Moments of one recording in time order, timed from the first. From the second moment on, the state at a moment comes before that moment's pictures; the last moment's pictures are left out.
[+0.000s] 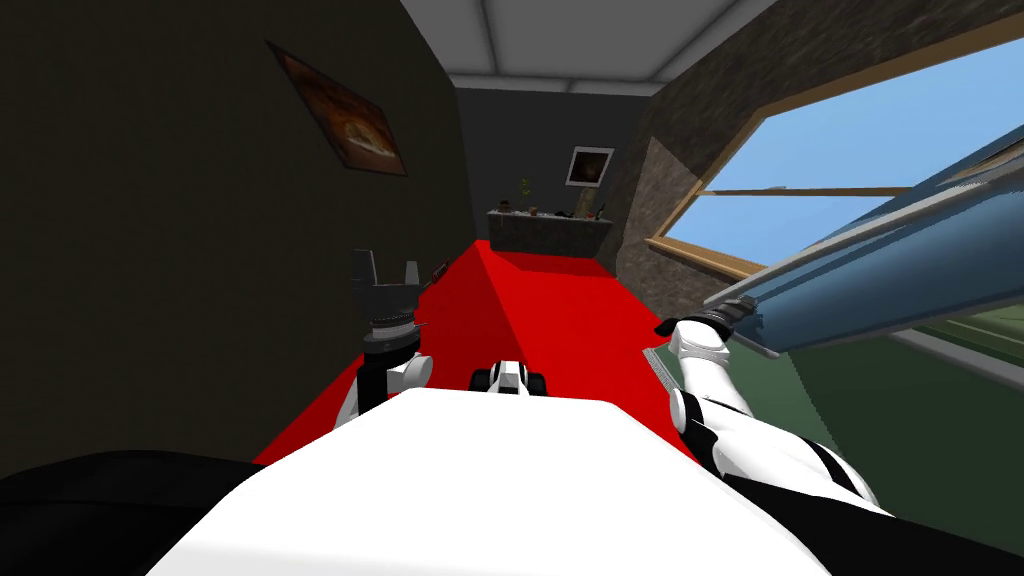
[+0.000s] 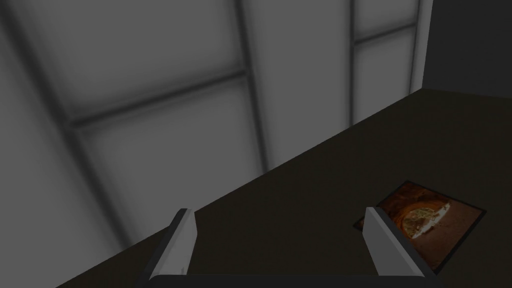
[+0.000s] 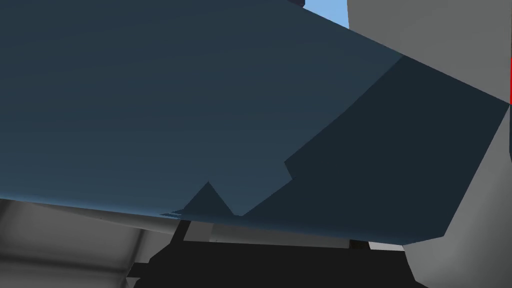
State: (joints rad) left arm 0.52 0.03 0.02 -2.39 -0.03 -0.56 0.11; right arm -0.25 -0.71 -0.48 -0.93 1.53 0.47 1.04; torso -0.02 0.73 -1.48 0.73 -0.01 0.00
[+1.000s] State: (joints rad) left arm 0.52 0.03 0.02 -2.39 -0.03 -0.56 0.11; right arm -0.09 -0.96 -0.25 -0.85 1.25 0.53 0.85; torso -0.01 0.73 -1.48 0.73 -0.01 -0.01
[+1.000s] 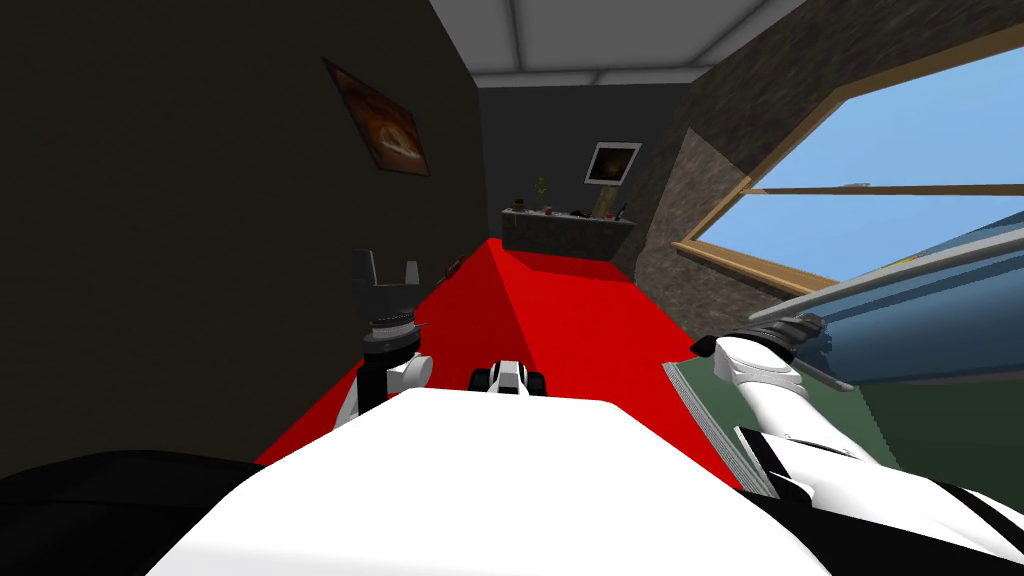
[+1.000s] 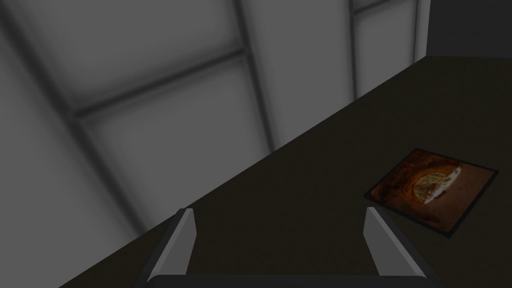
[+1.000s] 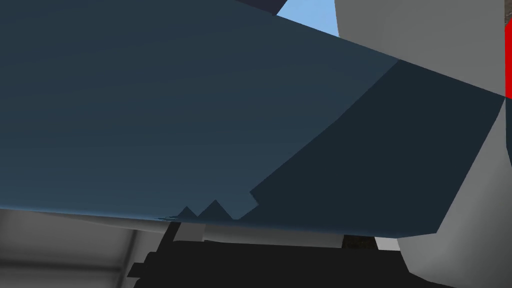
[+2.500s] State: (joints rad) left arm 0.52 0.03 0.02 -2.39 -0.03 -0.56 0.11; right arm 0.09 -1.25 0.11 -0.67 0.97 0.61 0.48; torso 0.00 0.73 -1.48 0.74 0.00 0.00
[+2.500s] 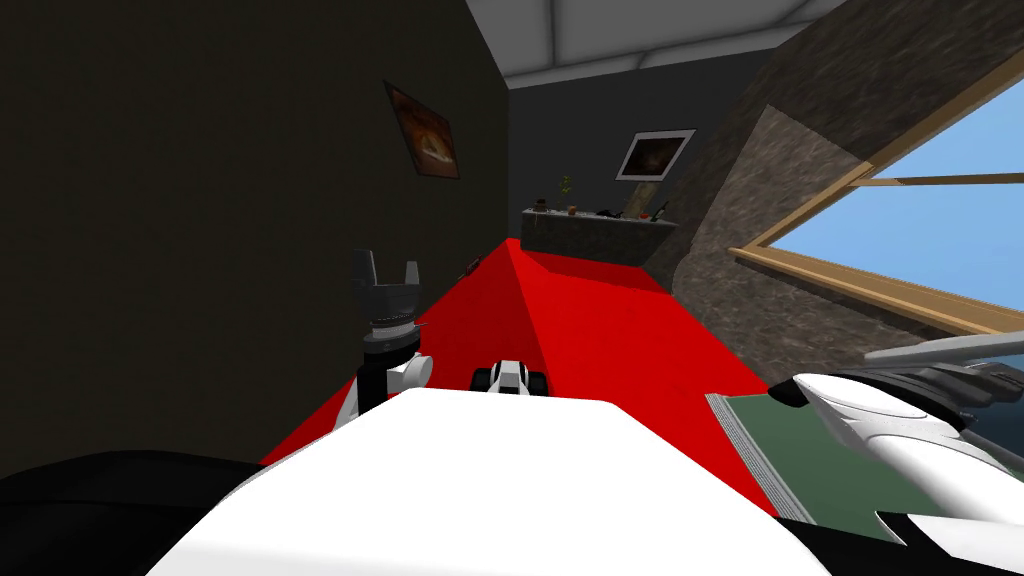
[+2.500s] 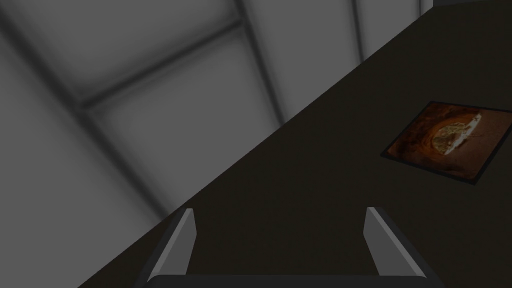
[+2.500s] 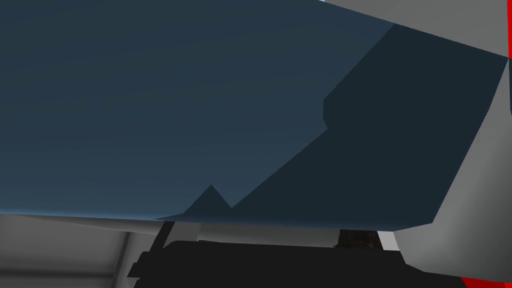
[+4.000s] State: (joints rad) left arm 0.52 0.03 0.02 -2.39 -0.03 -0.56 0.11; right arm 0.17 -1.38 0.32 -0.60 0.79 0.64 0.31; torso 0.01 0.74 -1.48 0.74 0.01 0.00
